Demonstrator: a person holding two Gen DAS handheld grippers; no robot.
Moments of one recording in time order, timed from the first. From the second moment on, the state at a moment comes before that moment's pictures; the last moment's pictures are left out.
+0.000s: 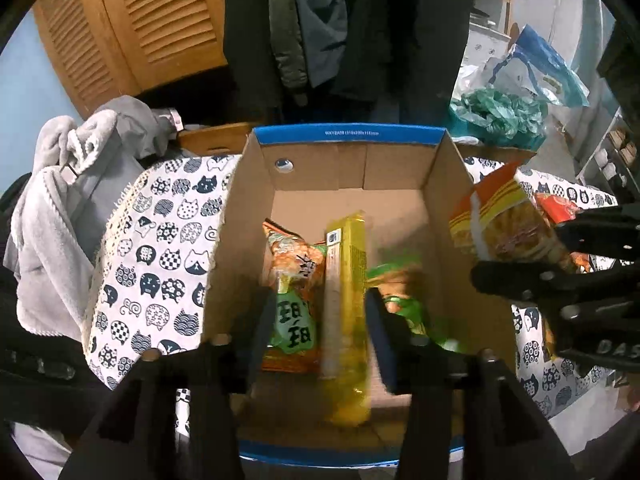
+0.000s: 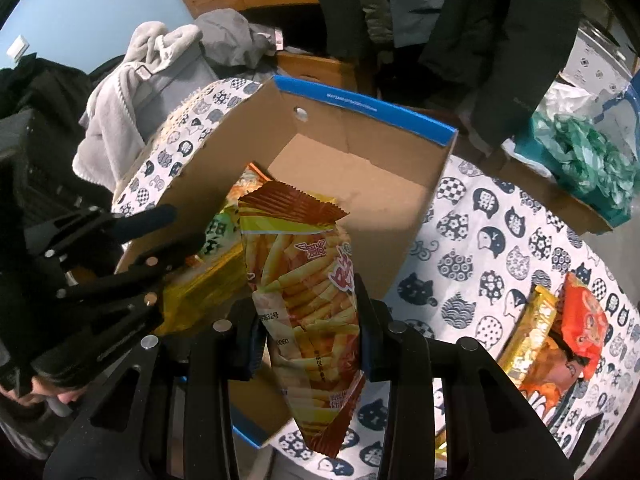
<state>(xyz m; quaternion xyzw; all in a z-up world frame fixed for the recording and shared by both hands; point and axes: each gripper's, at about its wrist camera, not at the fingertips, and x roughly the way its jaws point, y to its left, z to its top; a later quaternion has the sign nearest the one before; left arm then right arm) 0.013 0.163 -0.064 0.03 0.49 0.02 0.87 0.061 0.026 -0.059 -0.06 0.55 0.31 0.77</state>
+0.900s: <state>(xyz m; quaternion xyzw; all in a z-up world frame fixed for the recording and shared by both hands) 0.012 0.106 -0.058 0.08 0.49 -0.03 0.87 0.047 -0.042 -0.054 -0.04 0.55 0.27 0.79</state>
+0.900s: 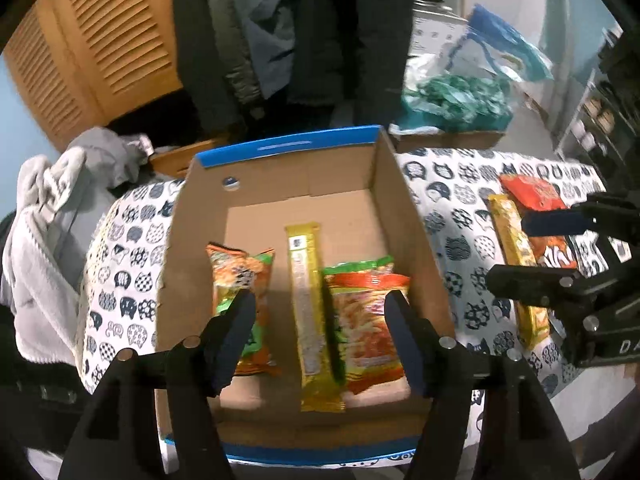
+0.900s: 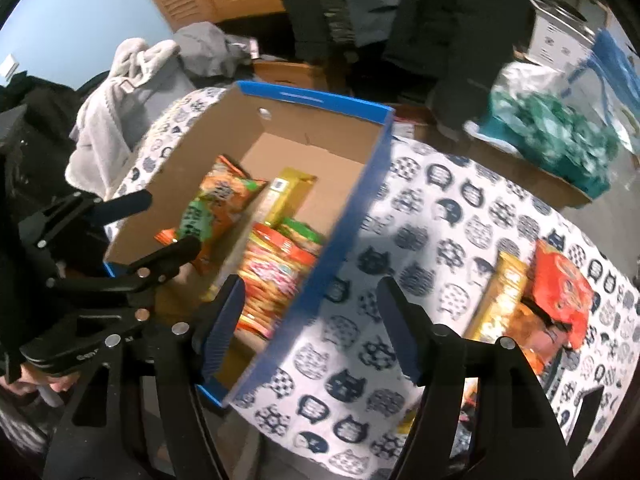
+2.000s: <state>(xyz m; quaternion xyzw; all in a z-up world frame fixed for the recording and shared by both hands) 0.020 -0.030 -0.079 0.12 0.52 -0.12 0.84 0.031 -0.223 -0.084 0.00 0.57 0.15 0.81</state>
